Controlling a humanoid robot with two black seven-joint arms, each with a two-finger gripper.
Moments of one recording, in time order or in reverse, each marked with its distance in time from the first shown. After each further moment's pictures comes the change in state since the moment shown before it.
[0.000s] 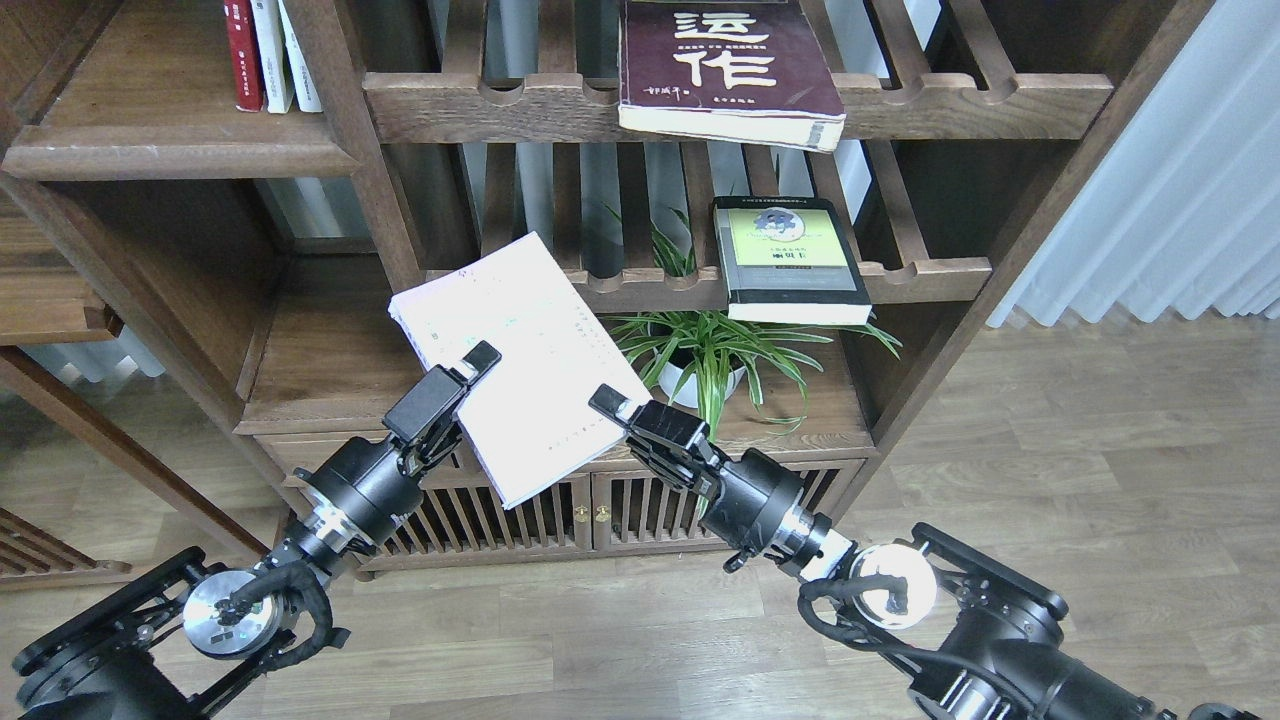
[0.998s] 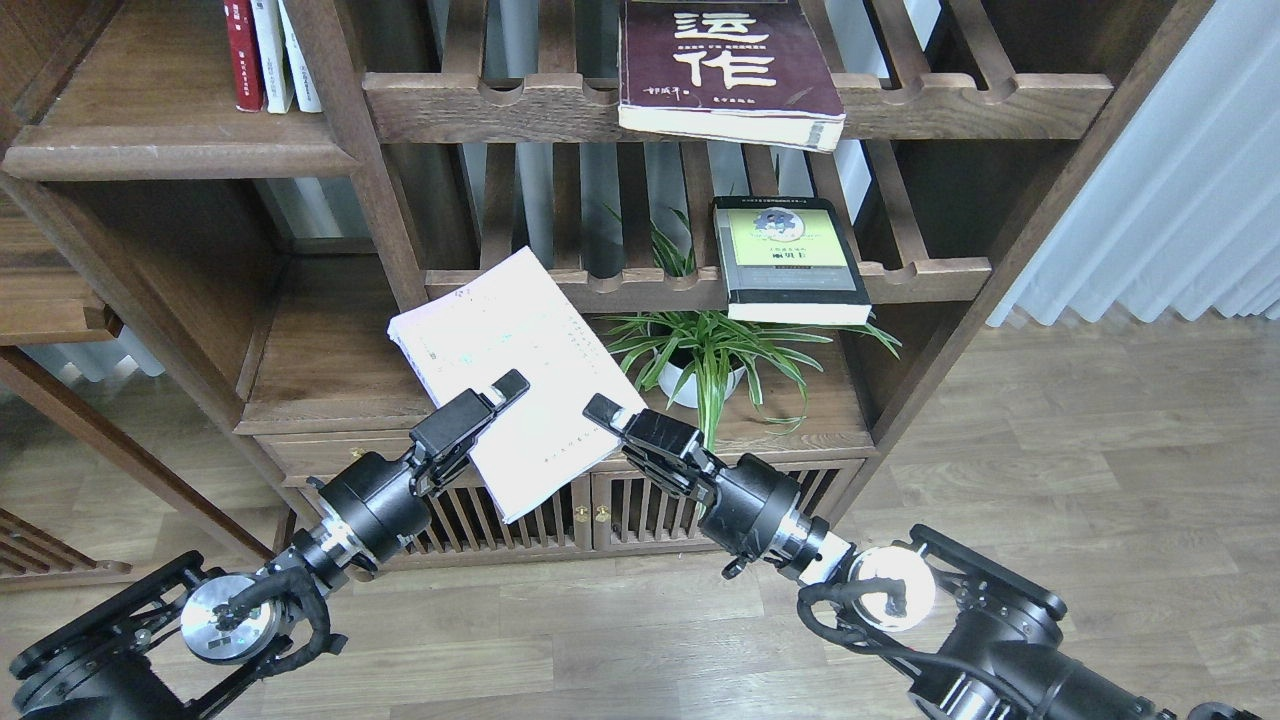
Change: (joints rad) left arm 0.005 0.001 0.016 -0.004 0.008 0.000 0.100; right arm 0.001 0.000 -0.015 0.000 -0.011 0.000 -0.009
